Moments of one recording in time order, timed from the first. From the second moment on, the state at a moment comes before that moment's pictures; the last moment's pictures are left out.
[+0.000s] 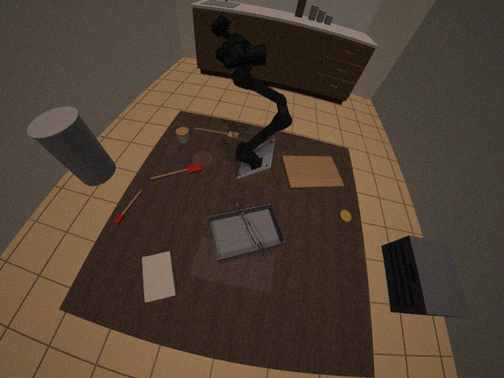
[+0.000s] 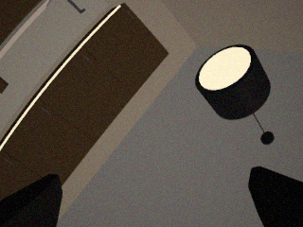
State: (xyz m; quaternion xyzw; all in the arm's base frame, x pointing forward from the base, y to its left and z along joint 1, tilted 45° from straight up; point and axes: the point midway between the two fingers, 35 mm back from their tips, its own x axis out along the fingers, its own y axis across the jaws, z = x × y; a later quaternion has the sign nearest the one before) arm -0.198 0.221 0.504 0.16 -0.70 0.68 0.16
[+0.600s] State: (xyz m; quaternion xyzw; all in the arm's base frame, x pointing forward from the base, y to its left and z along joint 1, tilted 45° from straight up) arm -0.200 0.174 0.537 0.22 -0.74 0.61 0.18
